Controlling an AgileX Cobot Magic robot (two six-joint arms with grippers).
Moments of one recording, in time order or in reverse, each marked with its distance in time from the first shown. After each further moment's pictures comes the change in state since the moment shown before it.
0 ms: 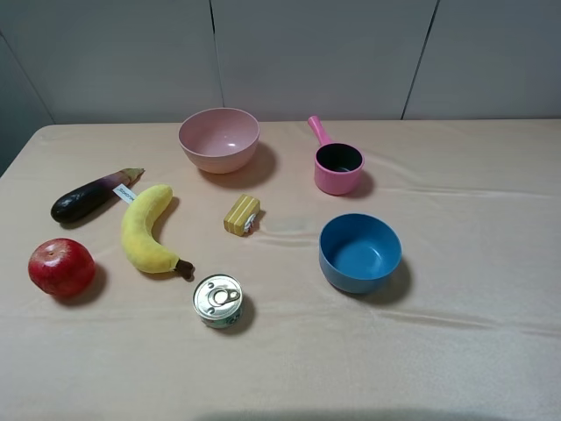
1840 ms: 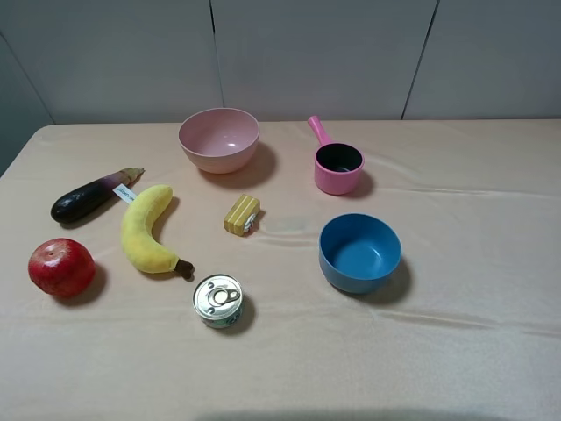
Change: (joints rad) left arm 0.000 -0.204 0.042 0.008 0.012 0.053; right arm 0.000 0.000 0.000 0.000 0.000 0.000
